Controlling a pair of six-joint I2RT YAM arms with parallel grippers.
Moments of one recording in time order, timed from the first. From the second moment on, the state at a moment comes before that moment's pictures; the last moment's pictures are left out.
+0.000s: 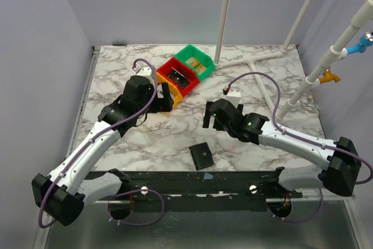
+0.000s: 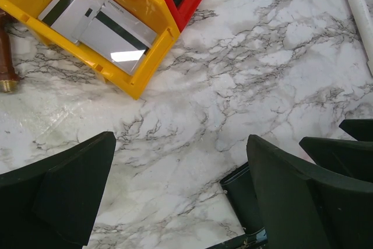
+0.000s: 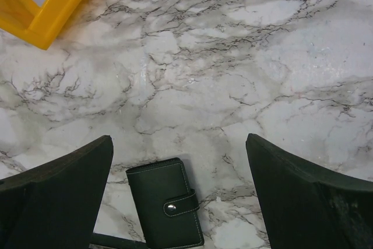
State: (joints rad) left arm -0.53 1.06 1.02 -0.54 -0.08 -0.44; right arm 0.95 1.28 0.95 -0.50 0.52 0.81
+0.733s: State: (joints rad) left arm -0.53 1.01 1.00 -0.54 -0.08 -0.46; right arm 0.97 1.35 0.99 -0.50 0.52 0.72
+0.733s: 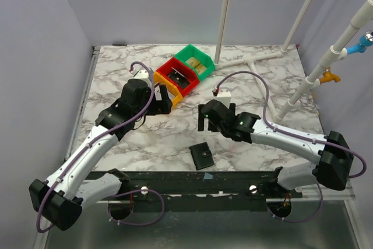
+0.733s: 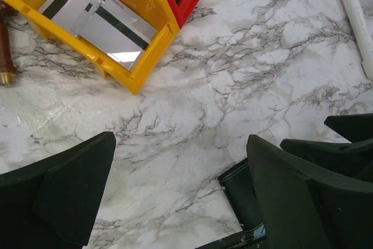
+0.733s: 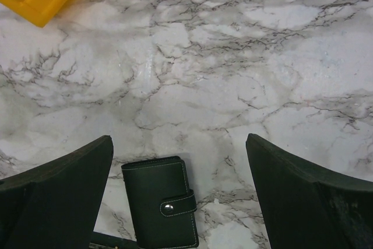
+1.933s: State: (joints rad) left arm -0.53 0.91 0.75 -0.54 -0.08 -0.58; right arm 1.28 1.66 1.05 -0.70 0.54 0.91
